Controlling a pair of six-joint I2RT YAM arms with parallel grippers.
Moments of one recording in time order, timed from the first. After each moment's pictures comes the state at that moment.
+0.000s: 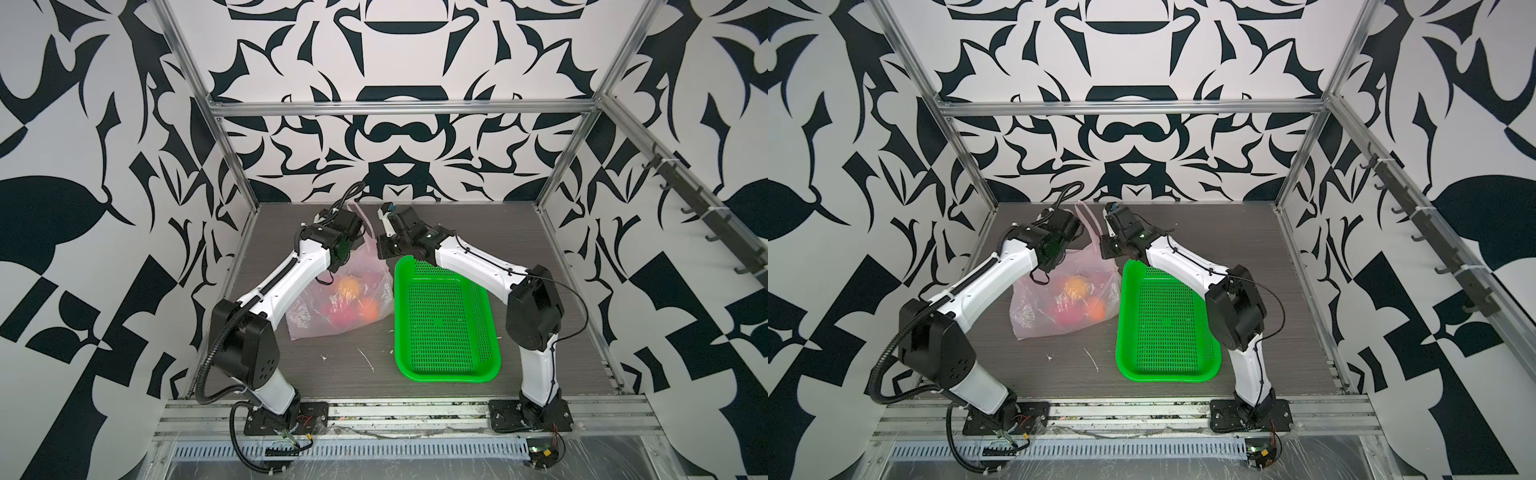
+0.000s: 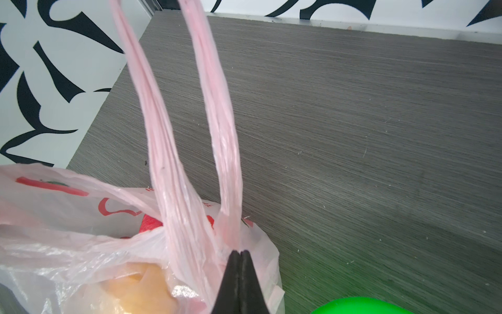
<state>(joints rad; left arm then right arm) -0.47 1.59 1.44 -1.06 -0.83 -0.26 0.71 2.00 1.74 -0.46 -0.05 0.39</state>
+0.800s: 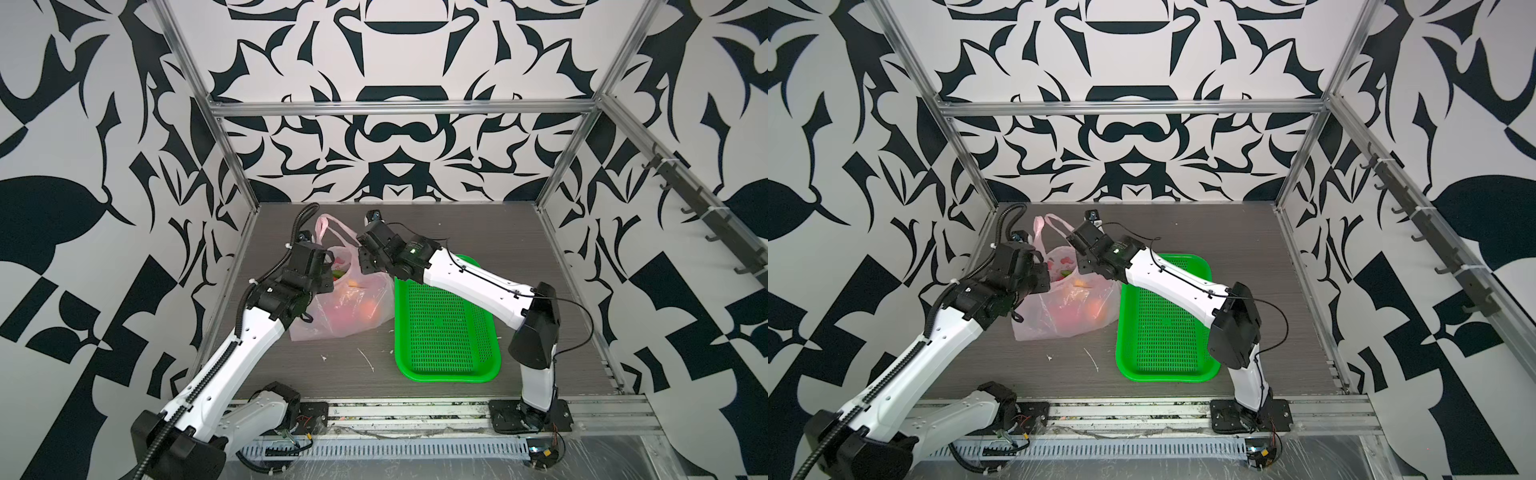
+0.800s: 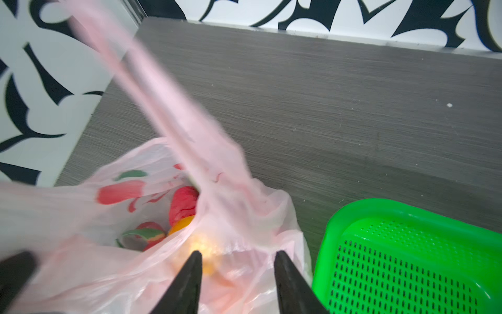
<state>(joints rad) -0.45 1.02 0.99 -0.73 -0.29 -0.42 0.98 1.95 1.94 -0.79 0.34 0.60</state>
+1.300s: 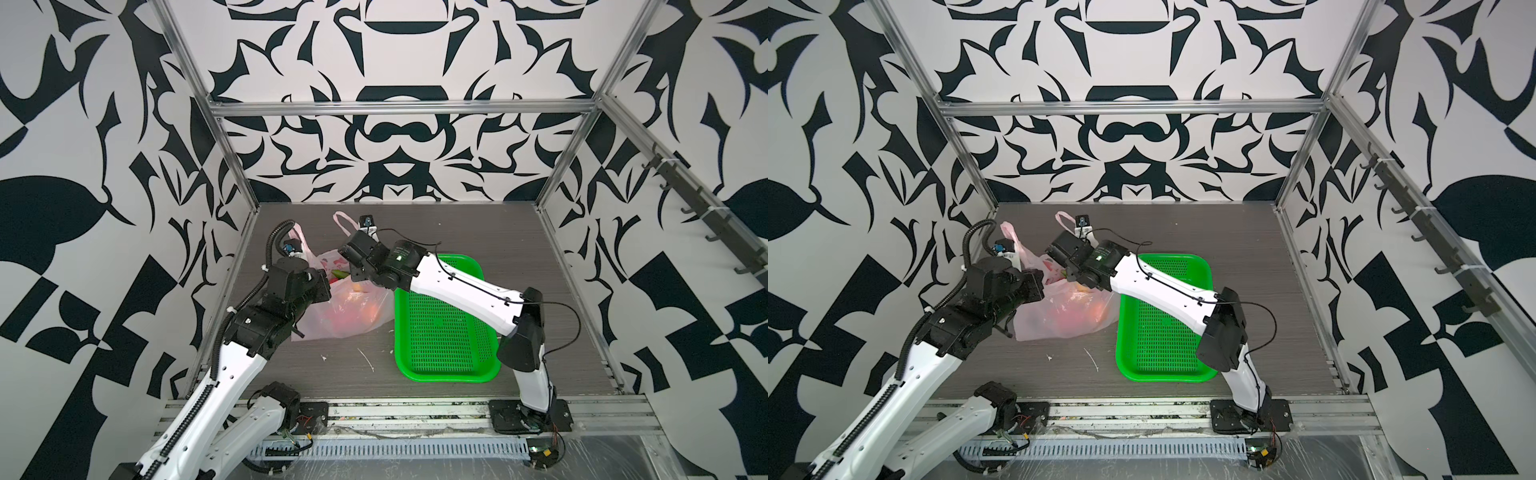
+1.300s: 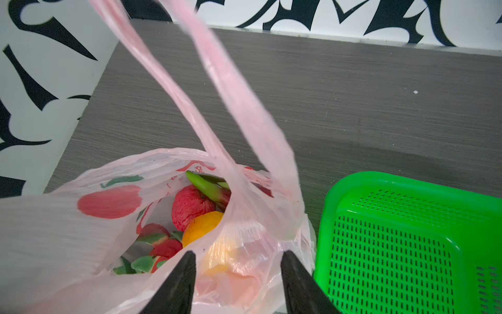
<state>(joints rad) -0.45 0.80 0.90 -0.66 -0.14 -0.50 1.07 2.05 2.09 -0.96 0.47 0.73</state>
